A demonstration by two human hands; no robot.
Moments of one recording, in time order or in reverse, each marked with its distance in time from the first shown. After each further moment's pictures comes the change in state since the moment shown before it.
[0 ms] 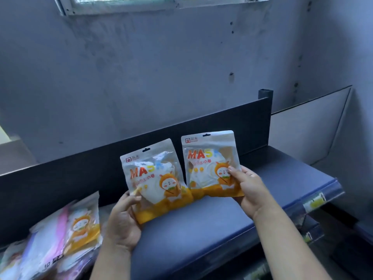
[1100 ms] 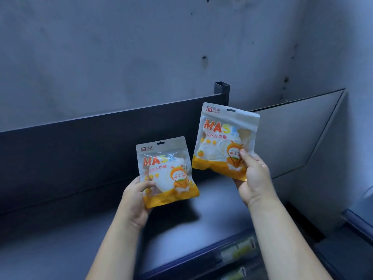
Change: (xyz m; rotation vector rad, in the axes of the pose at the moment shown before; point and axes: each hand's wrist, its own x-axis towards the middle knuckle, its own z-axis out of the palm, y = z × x) left_hand 0.122 -0.214 0.238 0.182 0.142 -0.125; right_hand 0.193 -0.114 -0.222 0.186 0.158 -0.100
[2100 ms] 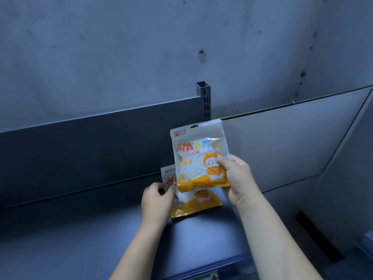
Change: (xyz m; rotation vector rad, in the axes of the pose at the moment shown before) left_hand 0.054 -0.090 0.122 0.824 0.357 0.260; right_hand 0.097 -0.024 -0.031 -0.299 -0.165 0.208
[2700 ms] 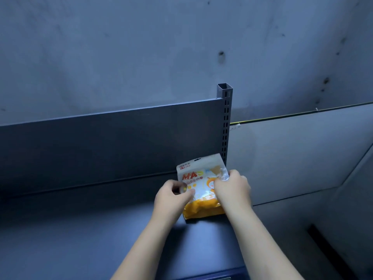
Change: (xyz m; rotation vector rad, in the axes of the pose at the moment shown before) left_hand 0.000 0.003 -0.010 -0.140 -0.121 -0.018; right_hand -0.003 0.039 0.033 -1.057 0.221 -0.101
